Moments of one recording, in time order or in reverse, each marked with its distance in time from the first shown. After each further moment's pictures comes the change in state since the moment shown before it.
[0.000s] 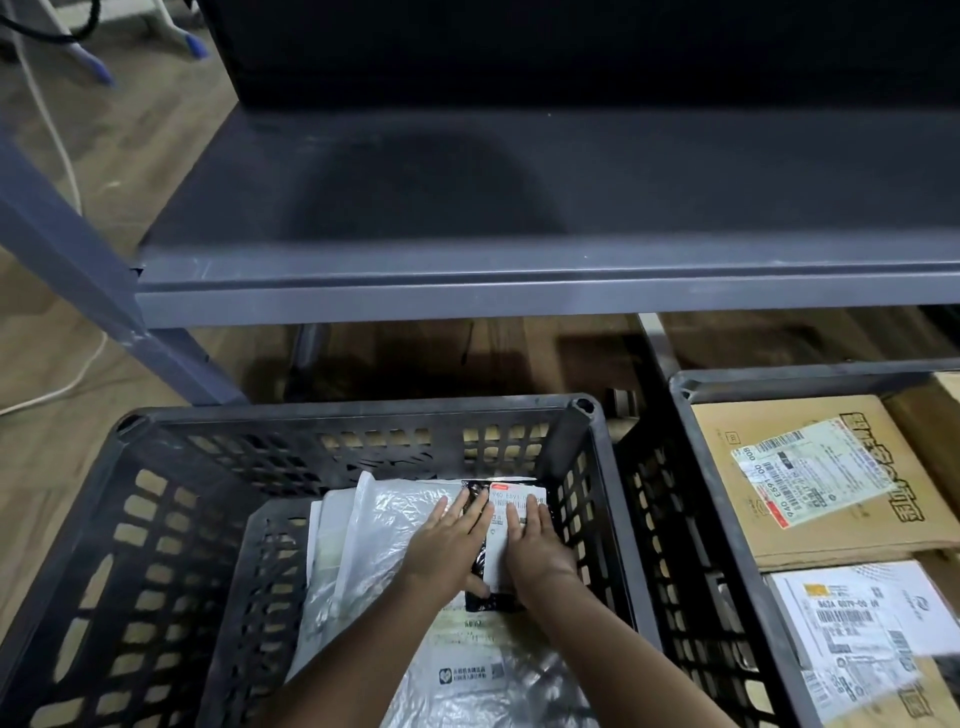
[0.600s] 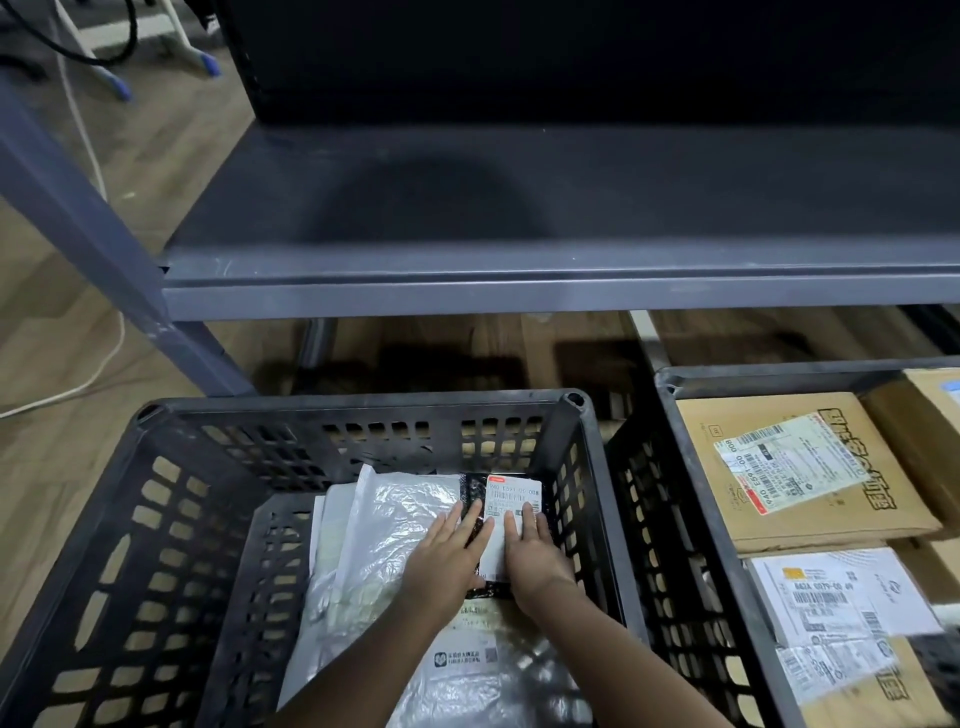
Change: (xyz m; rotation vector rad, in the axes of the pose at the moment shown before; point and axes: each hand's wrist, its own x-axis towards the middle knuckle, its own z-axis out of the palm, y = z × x) left_hand -0.031 0.017 0.012 -0.100 0.138 -0.054; right_hand -0.021 0.002 0.008 0.073 0.041 -0.045
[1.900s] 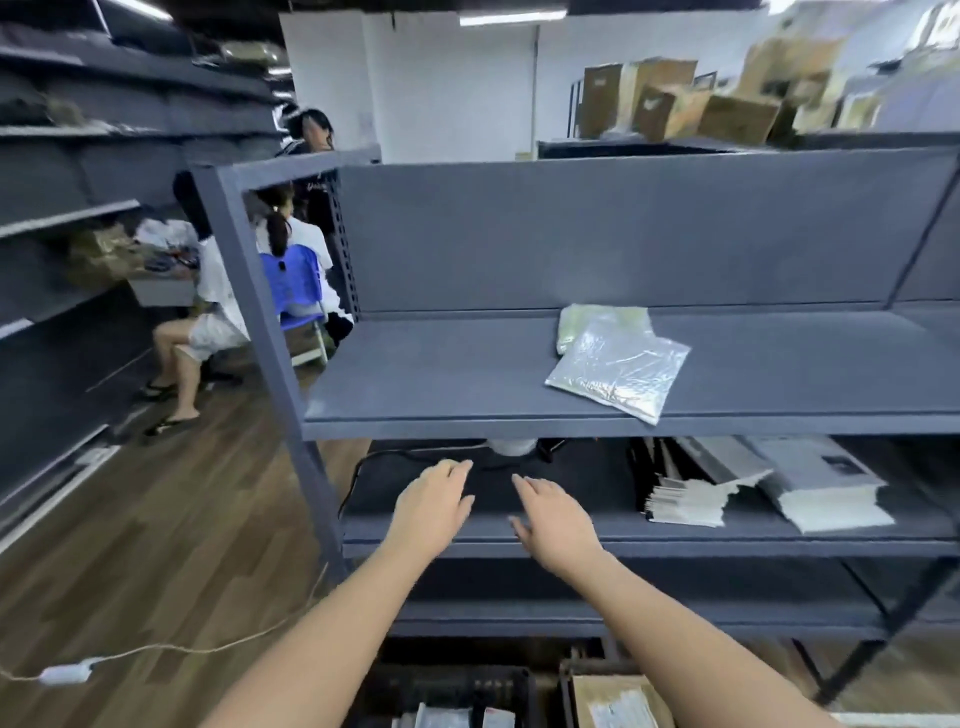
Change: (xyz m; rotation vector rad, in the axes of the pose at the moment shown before) left_hand -0.352 0.154 -0.722 0.001 0.649 -0.171; right_hand -0.535 -0.032 -0.572 -0.009 0.716 -0.334
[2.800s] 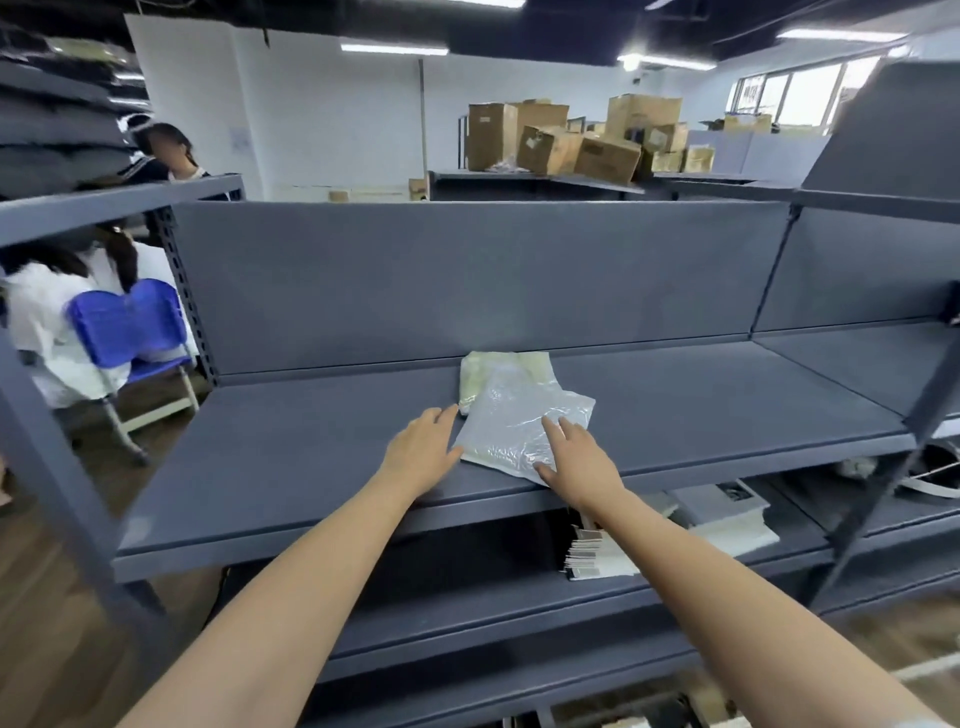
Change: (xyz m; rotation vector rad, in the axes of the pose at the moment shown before) left_hand 0.199 0.072 -0.036 -0.103 -0.062 0.158; right_hand 0.076 0.143 -0.117 -0.078 0.164 0.334
